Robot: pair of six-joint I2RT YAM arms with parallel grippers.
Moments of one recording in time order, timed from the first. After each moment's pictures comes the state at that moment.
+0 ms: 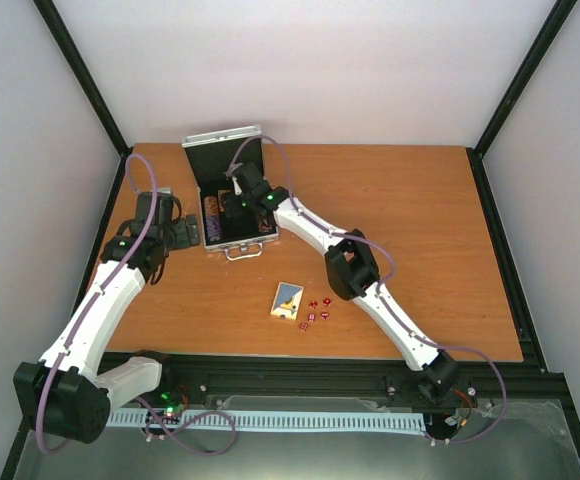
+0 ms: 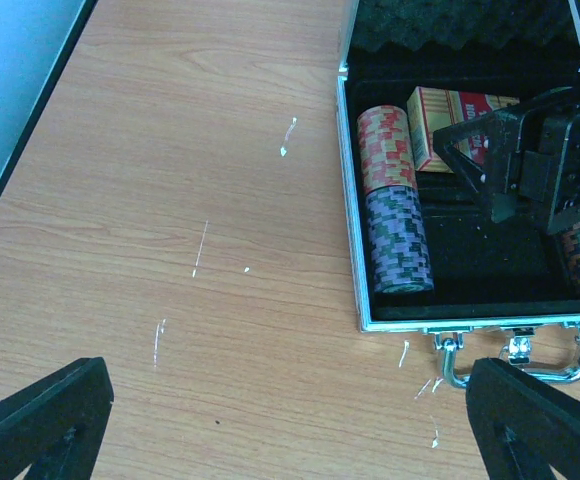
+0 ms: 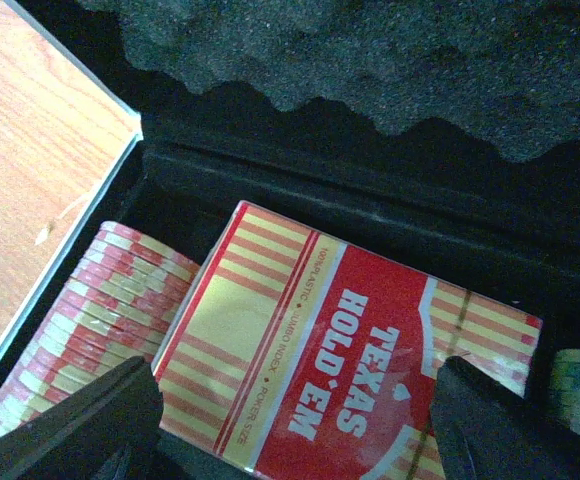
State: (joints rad) left arm -0.18 1.08 0.96 -0.68 -0.28 -0.29; right arm 0.75 2.80 2.60 -0.48 -0.06 0.22
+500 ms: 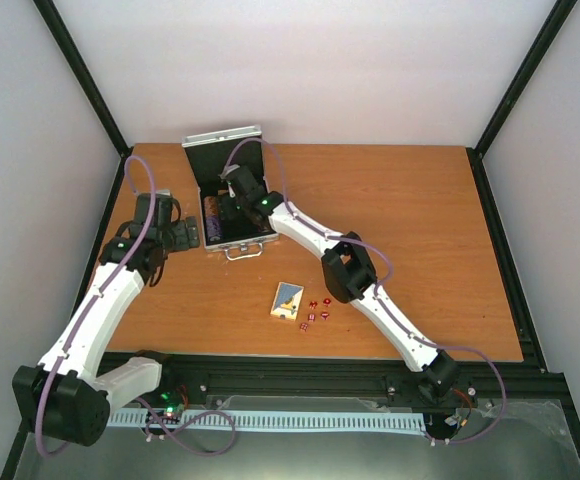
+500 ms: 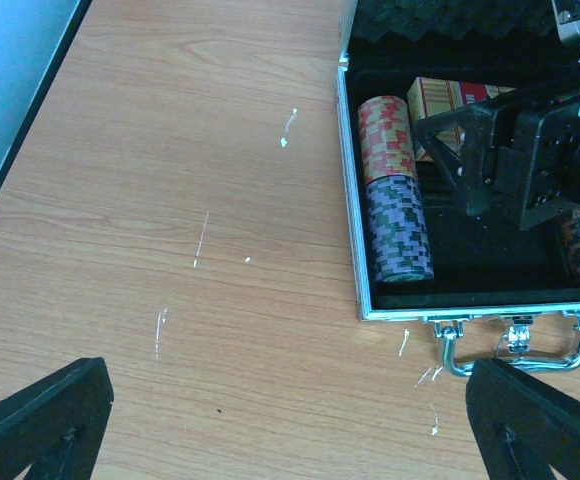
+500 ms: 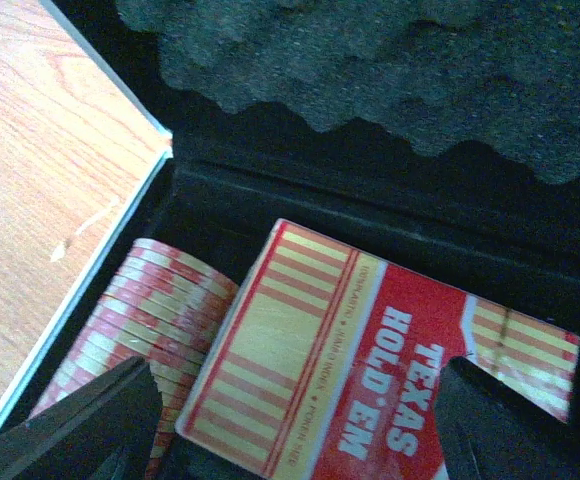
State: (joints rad) left arm -0.18 1.07 0.96 -0.70 -0.28 -0.30; right arm 0.79 2.80 2.59 -0.43 0.03 0.21
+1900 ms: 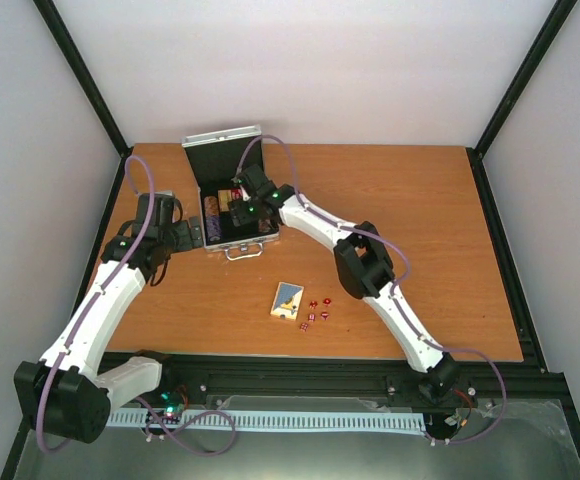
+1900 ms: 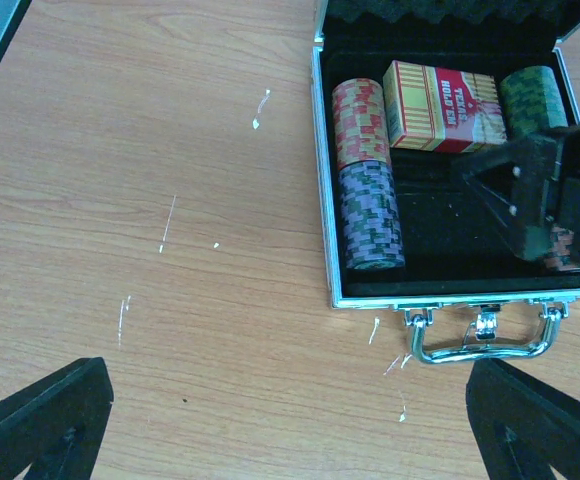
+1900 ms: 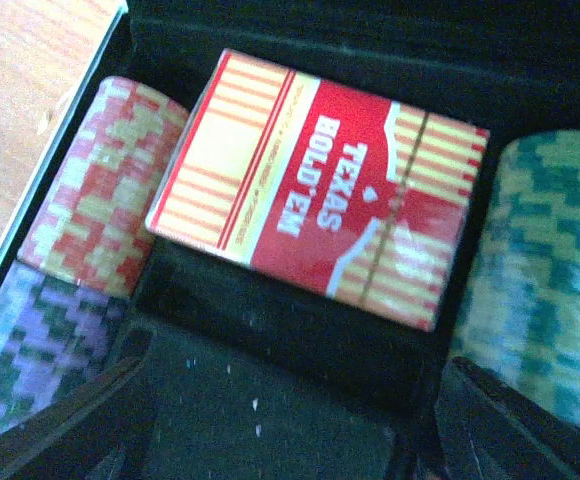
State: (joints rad) left arm -0.18 1.08 0.95 -0.70 -0.22 -0.34; right arm 0.77 2.61 2.33 -0.54 -0.04 0.28
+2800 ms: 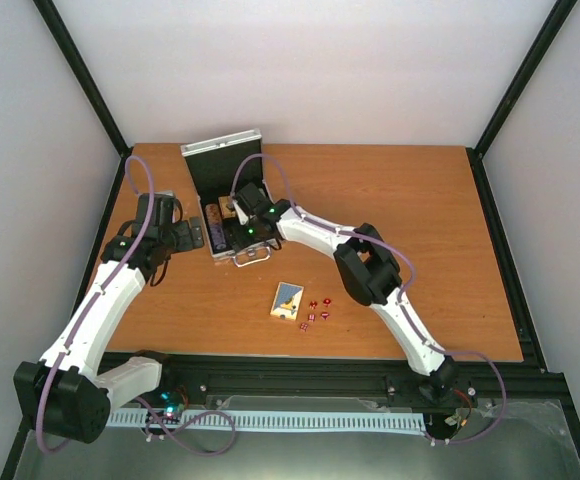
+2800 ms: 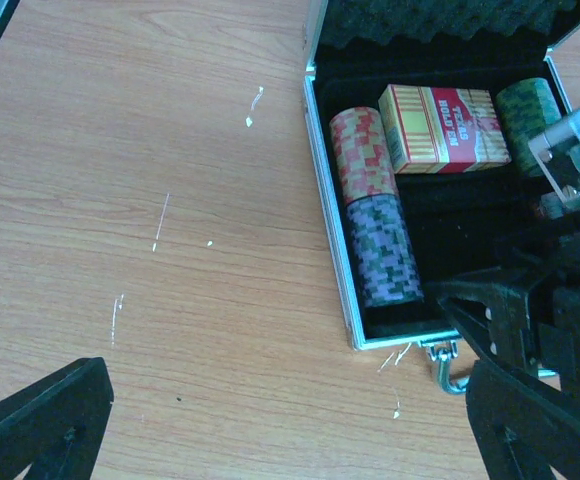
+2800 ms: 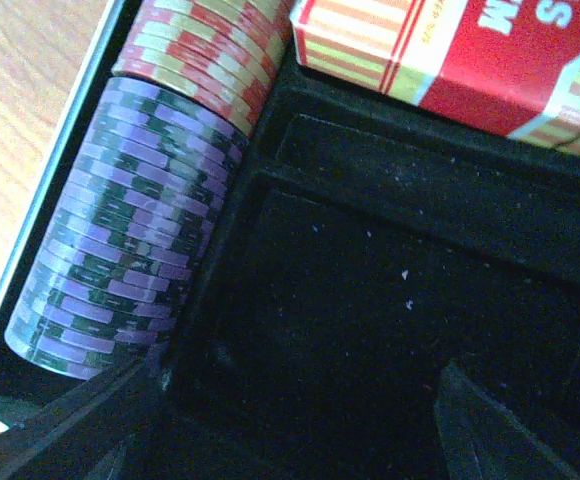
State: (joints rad) left arm -0.18 1.08 0.95 -0.70 -0.21 -0.34; right arm 0.83 2.46 2.06 -0.56 -0.14 0.21
